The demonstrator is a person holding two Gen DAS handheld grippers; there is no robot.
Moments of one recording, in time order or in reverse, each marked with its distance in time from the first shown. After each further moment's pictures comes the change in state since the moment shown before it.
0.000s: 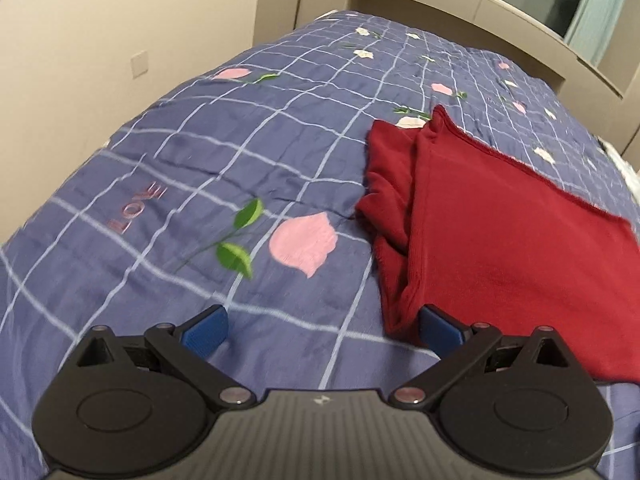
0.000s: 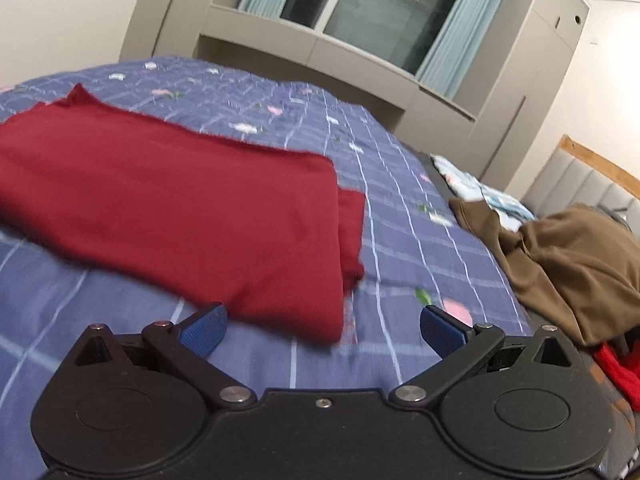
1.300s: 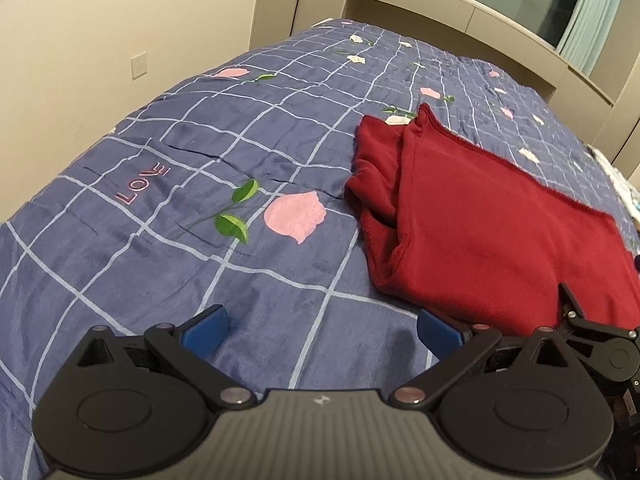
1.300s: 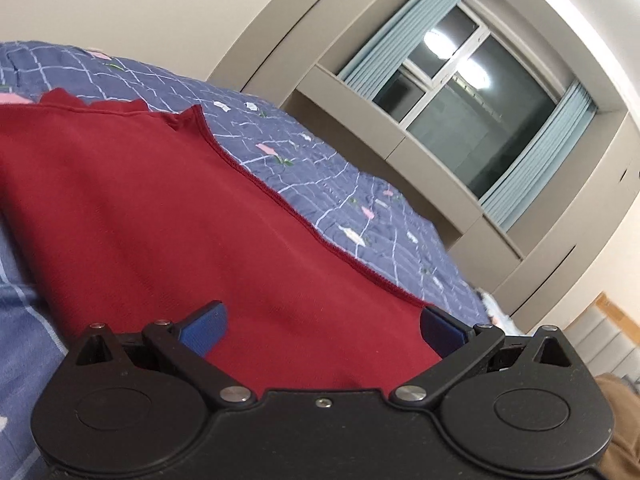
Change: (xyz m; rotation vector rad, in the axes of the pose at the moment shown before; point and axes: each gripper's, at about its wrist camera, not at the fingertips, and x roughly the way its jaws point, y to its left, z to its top) left arm -0.011 -0.006 -0.024 -0.001 -0.032 -0.017; right arm 0.033 0.134 0.065 -0.378 -0.307 0.056
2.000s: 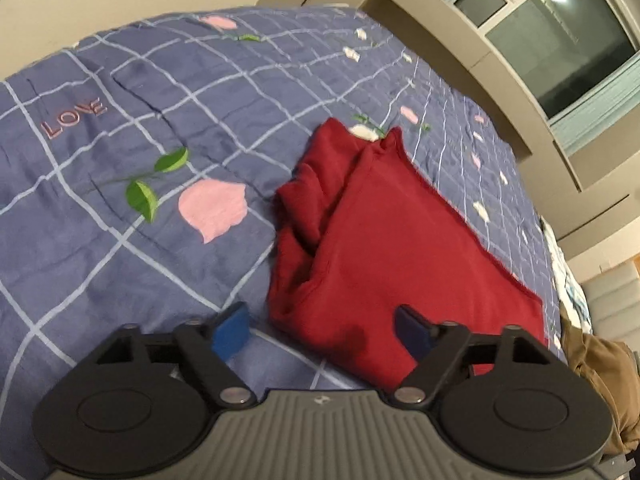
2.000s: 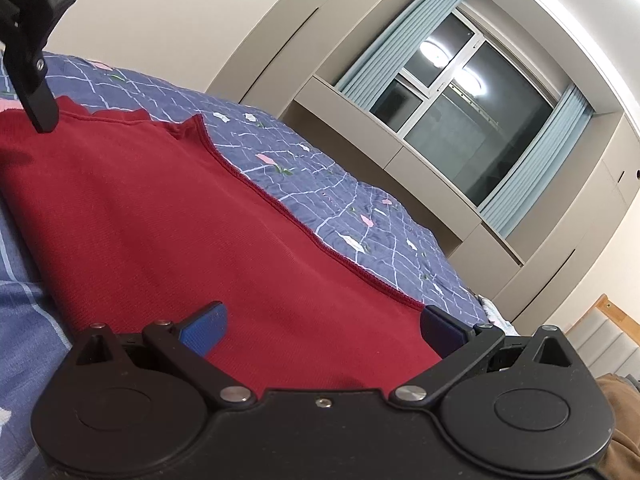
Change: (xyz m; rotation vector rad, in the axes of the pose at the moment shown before) left arm 0.022 0.000 0.023 -0.328 0.059 -0.268; right arm -0.008 -0.007 -0.007 0.042 -0.020 0.021
